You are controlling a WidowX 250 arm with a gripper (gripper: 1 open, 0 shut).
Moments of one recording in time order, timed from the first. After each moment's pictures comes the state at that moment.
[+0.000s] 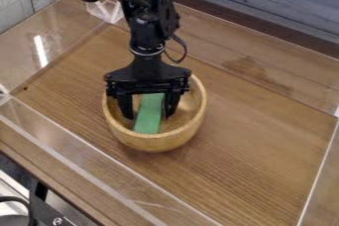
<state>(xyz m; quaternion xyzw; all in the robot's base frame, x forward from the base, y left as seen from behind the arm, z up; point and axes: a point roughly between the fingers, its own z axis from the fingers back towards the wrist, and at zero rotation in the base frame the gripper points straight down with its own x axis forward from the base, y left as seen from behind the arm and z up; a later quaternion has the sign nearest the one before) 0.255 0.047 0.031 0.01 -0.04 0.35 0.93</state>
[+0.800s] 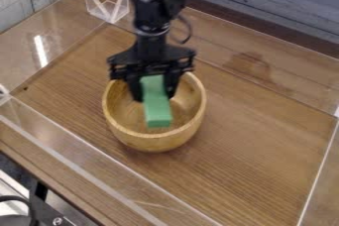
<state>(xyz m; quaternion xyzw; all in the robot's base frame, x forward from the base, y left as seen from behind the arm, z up) 0.270 0.025 0.063 0.00 -0.07 0.36 0.93</state>
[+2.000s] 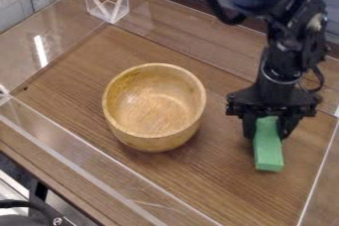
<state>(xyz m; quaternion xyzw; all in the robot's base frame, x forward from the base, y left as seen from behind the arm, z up) 0.307 -0.110 0.027 -0.04 -0.08 0.24 0.97</state>
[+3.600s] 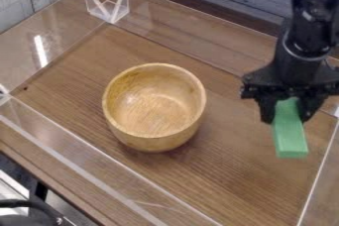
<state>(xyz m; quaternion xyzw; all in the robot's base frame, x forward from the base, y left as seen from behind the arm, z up) 0.295 -0.131 0.072 -0.04 -0.10 0.26 0.96</state>
